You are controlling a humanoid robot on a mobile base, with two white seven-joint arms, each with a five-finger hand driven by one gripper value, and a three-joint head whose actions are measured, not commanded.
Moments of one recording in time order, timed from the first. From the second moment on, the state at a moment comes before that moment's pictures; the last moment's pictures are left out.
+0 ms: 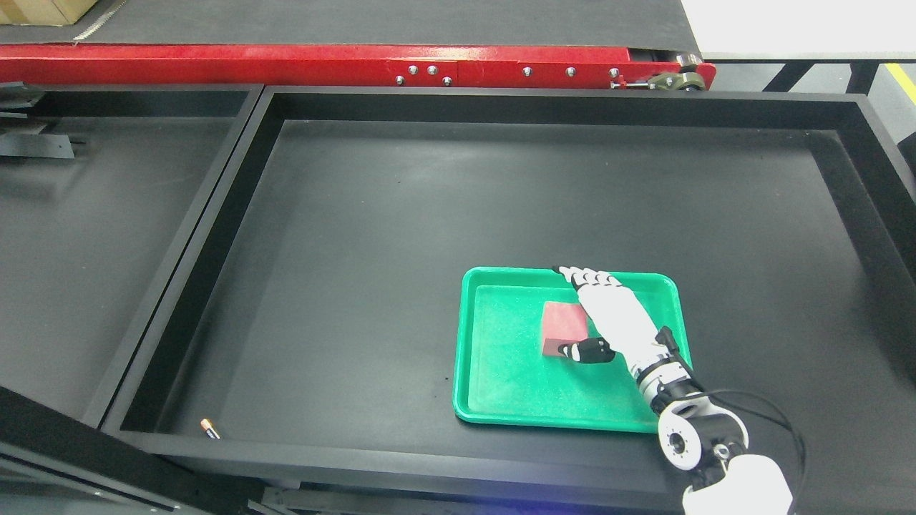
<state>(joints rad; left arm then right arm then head) 0.00 0.00 -0.08 0.00 0.13 0.01 0.18 0.02 0.00 0.15 -1.59 1.11 -0.16 0.25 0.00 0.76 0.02</state>
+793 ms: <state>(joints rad) 0.00 0.00 -0.08 0.00 0.13 0.01 0.18 0.04 0.00 0.17 -1.54 1.11 -0.16 0.26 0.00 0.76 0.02</state>
